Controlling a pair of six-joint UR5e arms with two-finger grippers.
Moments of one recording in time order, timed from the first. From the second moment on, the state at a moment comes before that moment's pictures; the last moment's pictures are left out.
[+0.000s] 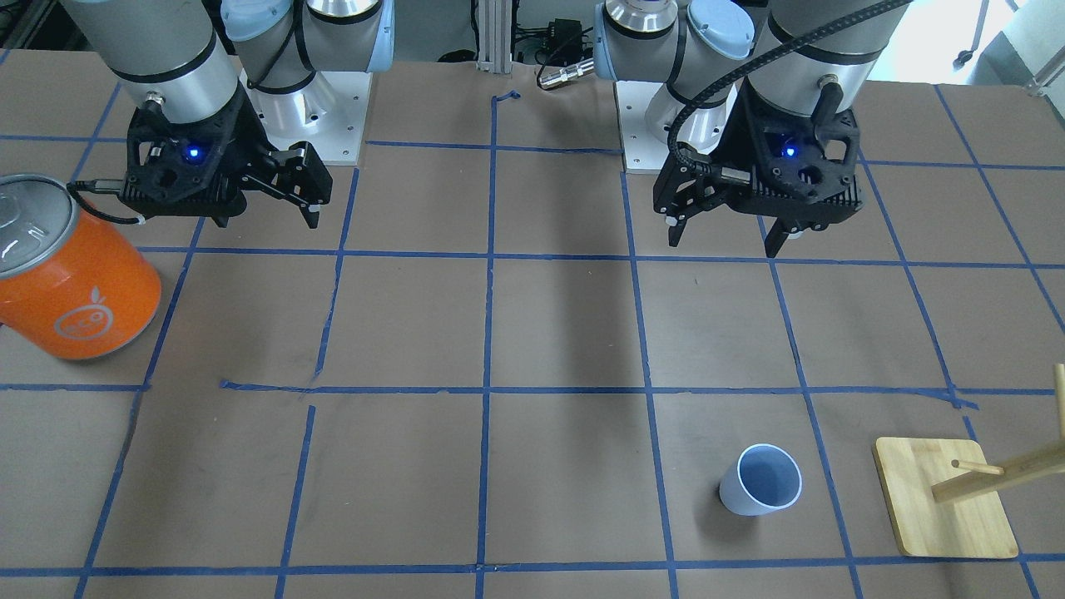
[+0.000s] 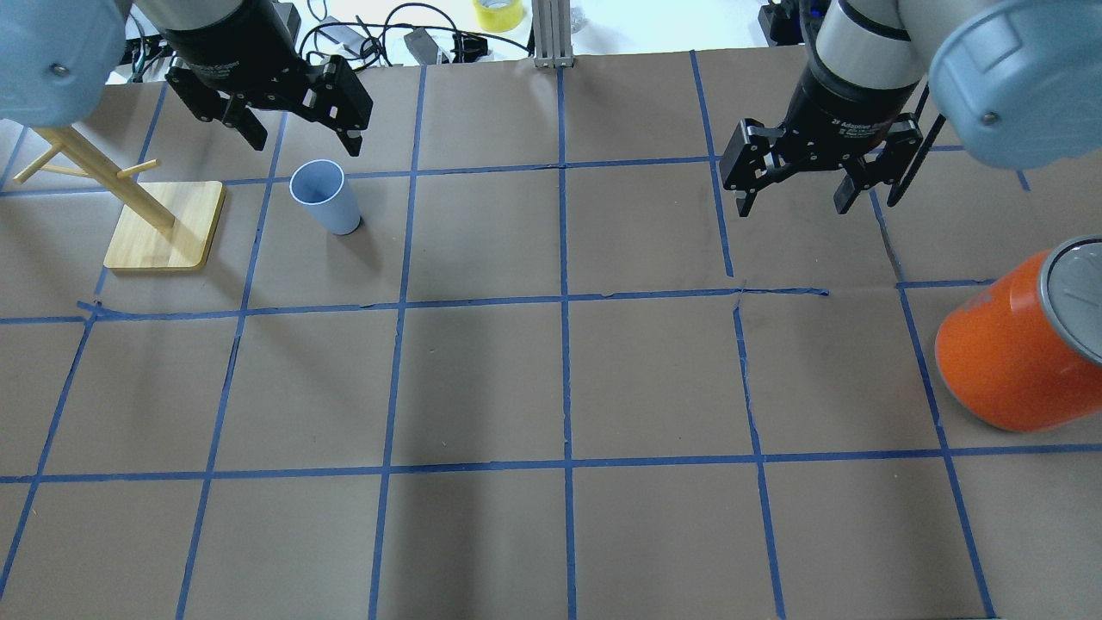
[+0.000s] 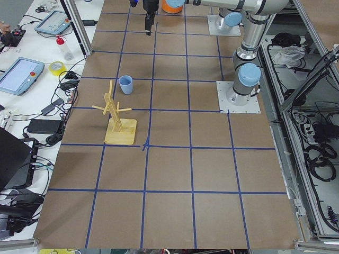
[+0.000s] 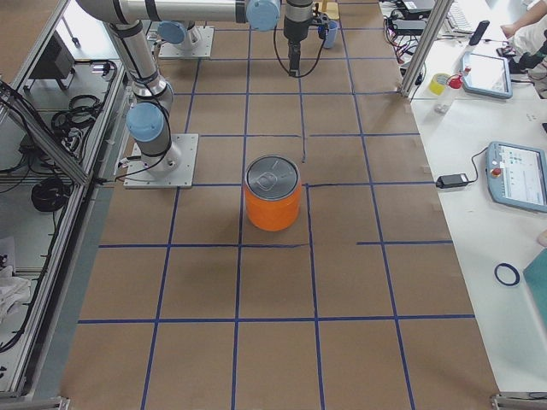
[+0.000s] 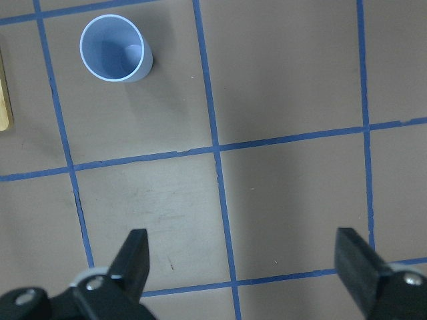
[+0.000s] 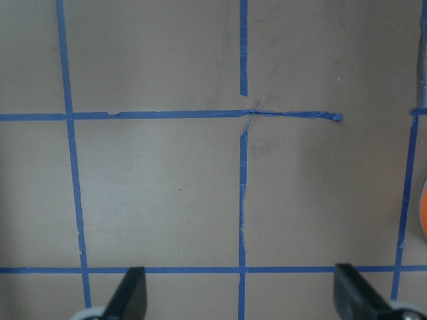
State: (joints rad) left arm -1.61 -1.66 -1.42 -1.54 1.58 0.08; right arm 1.60 -1.55 1.58 -1.57 -1.55 0.03
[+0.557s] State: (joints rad) left arm -1.61 -1.65 -1.44 -1.55 1.58 0.08; right arm 1.60 -1.55 1.58 -1.57 -1.55 0.03
